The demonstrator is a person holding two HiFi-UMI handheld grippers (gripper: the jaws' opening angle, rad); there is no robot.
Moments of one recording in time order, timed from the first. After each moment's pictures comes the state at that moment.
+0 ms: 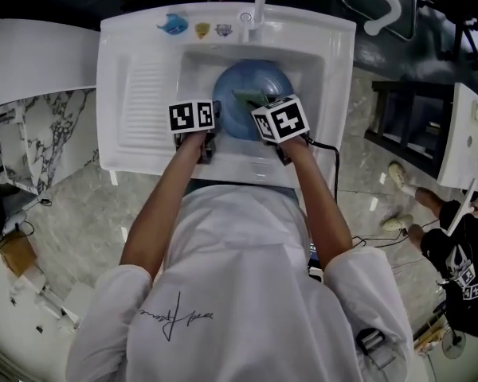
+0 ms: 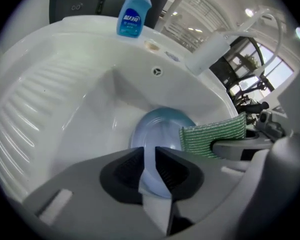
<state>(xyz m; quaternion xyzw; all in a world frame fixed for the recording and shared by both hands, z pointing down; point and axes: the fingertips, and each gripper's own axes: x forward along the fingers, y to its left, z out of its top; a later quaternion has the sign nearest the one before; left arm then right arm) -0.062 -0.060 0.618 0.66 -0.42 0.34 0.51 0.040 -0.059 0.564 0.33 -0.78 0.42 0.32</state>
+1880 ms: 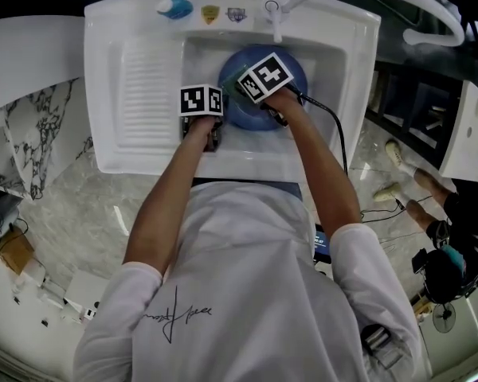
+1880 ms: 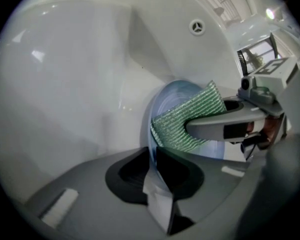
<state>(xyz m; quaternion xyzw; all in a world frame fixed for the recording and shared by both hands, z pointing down) -0.073 -0.040 0.695 0.62 -0.35 0.39 0.59 -0.023 -0.086 0.660 0.20 -0.75 0.47 0.42</state>
